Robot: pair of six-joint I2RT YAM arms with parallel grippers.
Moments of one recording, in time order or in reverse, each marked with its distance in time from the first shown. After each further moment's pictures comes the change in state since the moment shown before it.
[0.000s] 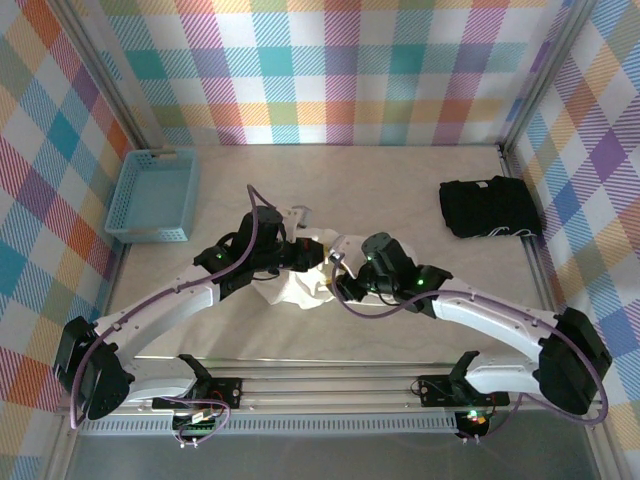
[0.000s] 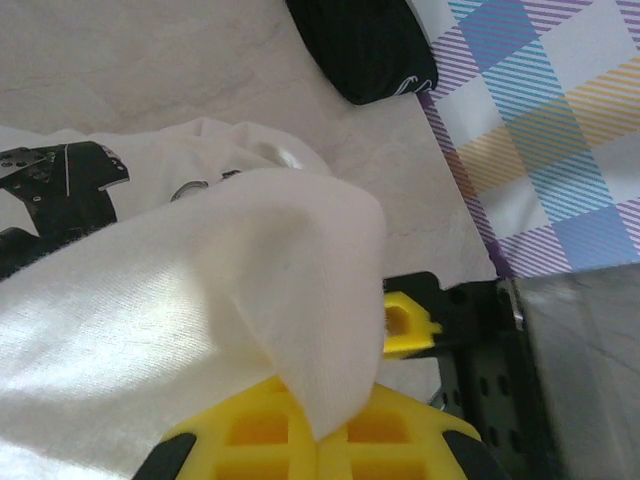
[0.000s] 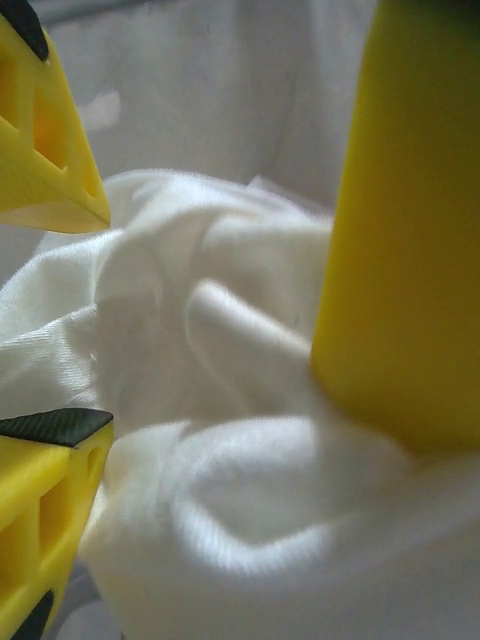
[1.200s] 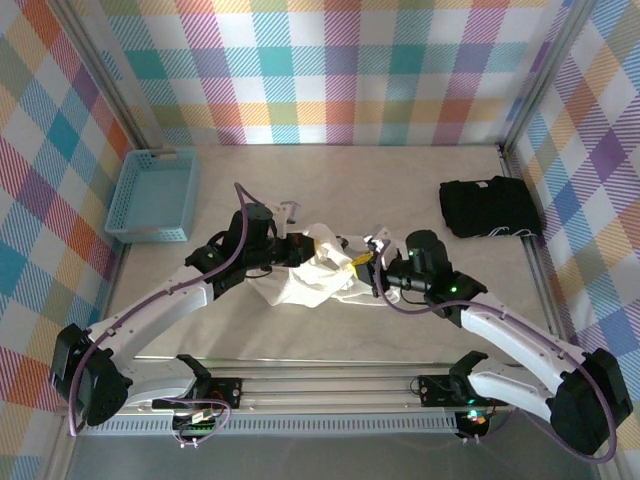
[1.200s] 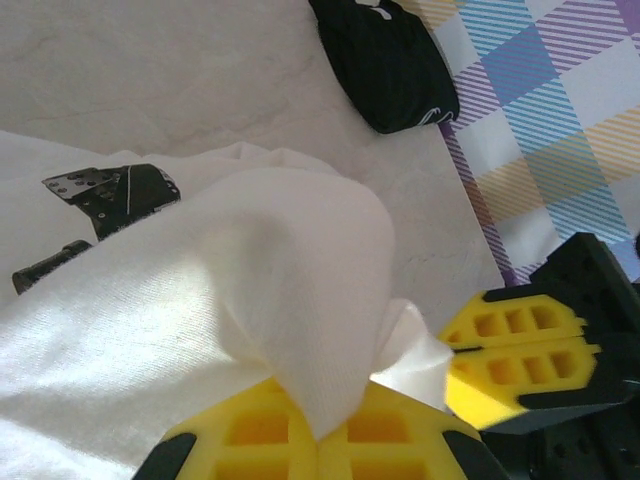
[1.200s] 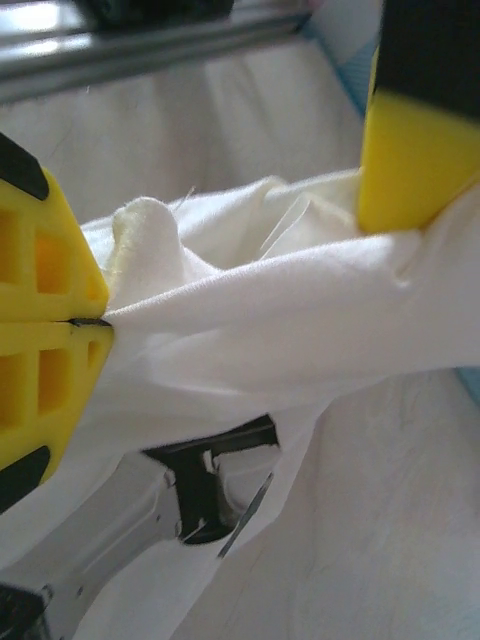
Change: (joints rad) left arm 0.054 -0.032 -0.010 -0.020 -0.030 -0.003; right arm -0.237 -0.223 -0.161 0.143 -0.319 0.155
